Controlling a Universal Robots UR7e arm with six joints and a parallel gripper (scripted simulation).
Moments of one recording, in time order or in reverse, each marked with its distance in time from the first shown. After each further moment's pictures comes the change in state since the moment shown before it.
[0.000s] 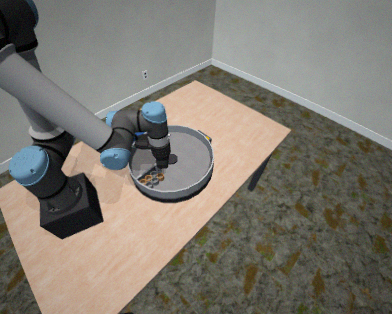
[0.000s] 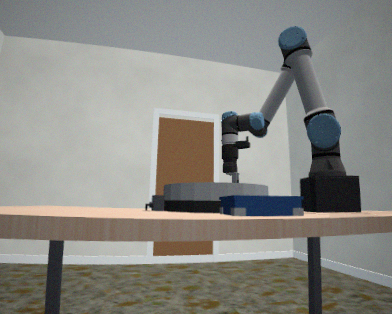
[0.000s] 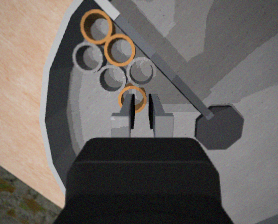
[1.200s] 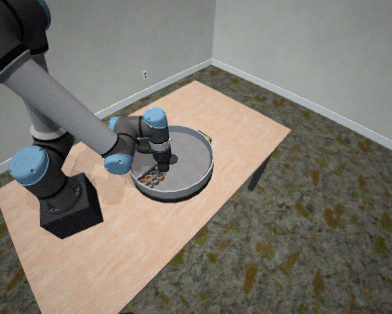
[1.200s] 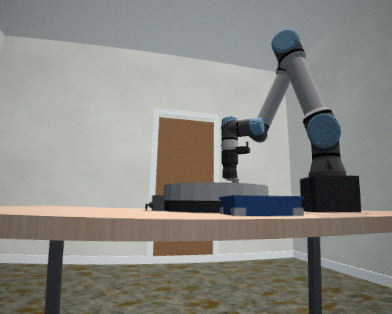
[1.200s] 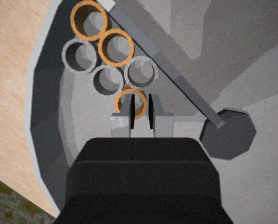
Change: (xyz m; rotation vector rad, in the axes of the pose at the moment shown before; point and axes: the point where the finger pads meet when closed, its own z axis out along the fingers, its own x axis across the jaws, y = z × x) arm 0.000 0.001 0.024 -0.001 0.000 0.000
